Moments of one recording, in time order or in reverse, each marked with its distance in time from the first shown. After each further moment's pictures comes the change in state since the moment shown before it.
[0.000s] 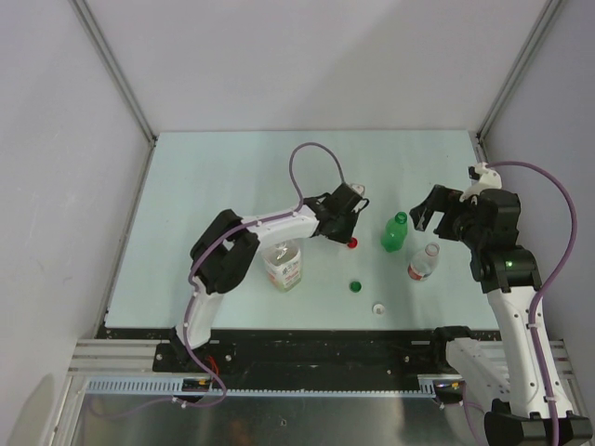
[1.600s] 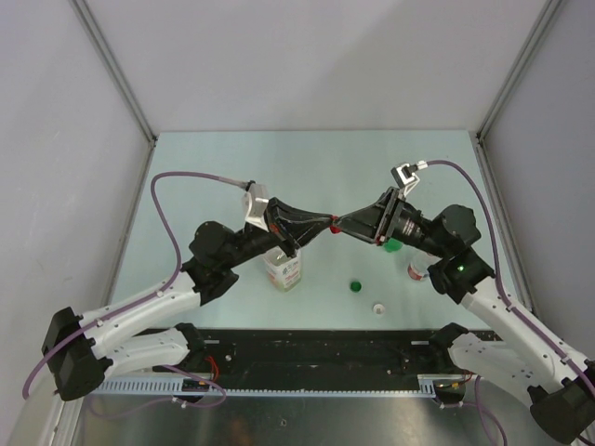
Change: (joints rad) left arm -0.019 -1.114 -0.855 1.102 0.377 0.095; right arm 0.530 0.060 -0.218 0.978 -0.478 0.933
